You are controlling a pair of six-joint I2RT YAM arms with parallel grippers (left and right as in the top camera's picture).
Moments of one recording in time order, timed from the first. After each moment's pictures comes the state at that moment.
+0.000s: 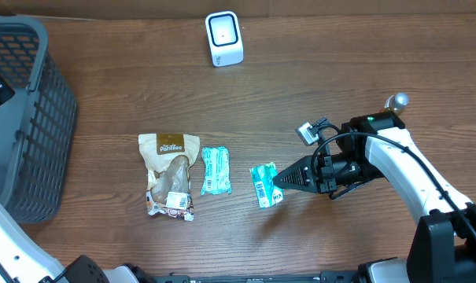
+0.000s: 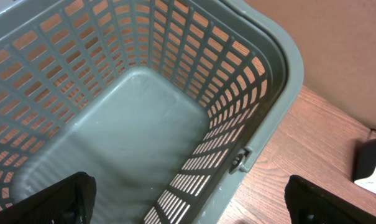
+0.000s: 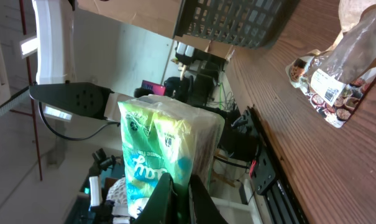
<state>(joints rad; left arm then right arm) 0.66 1.53 1.89 -1.13 0.17 -0.10 0.19 1.59 1.05 -1.64 -1.55 -0.96</state>
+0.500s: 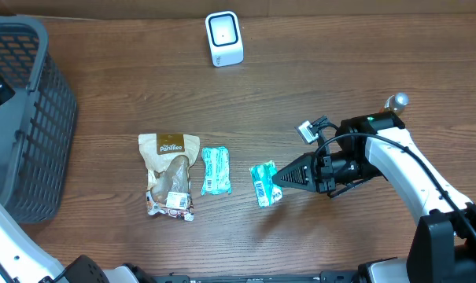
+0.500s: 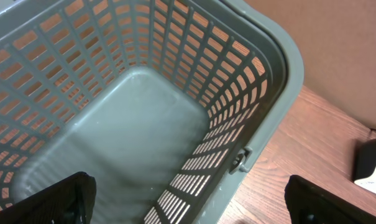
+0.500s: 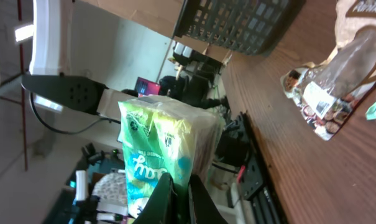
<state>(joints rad) 0.66 1.53 1.89 -1.13 0.17 -0.10 0.18 1.59 1.05 -1.55 -1.55 -0.96</state>
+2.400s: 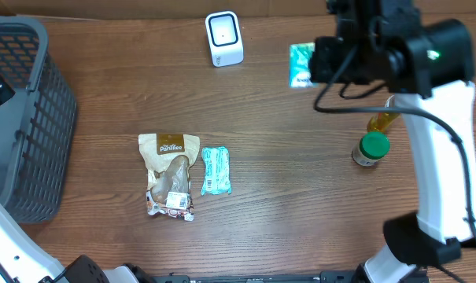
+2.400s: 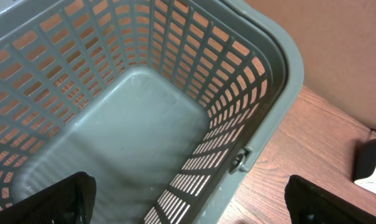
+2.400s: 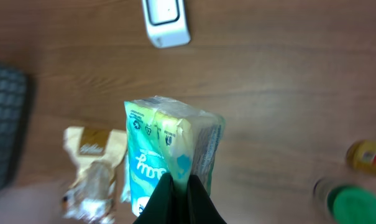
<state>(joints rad) 0.66 1.53 1.89 -1.13 0.16 -0.10 0.34 1.82 2.38 -1.53 -0.10 0.29</state>
